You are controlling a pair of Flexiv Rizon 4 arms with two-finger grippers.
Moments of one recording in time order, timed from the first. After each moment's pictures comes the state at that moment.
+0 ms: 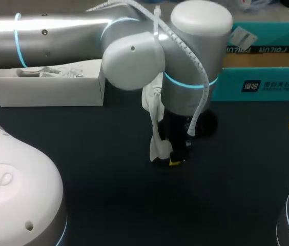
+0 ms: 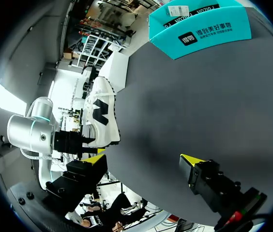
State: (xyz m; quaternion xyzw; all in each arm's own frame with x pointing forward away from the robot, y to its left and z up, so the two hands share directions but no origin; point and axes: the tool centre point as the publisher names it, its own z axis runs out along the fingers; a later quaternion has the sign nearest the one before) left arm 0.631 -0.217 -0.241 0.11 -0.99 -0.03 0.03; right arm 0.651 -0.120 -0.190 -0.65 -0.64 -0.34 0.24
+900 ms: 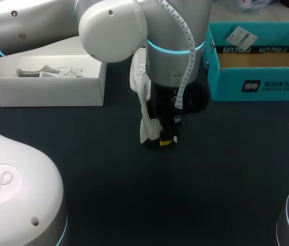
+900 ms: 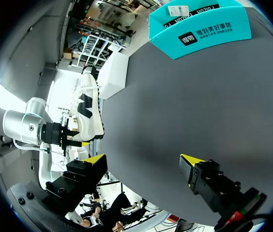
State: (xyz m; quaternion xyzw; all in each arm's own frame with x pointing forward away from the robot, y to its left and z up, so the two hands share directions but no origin) left arm 0.647 -0.194 -0.190 0.11 -0.99 -0.02 0.03; right arm 0.651 -0.120 -0.190 -0.65 -0.64 -0.34 0.24
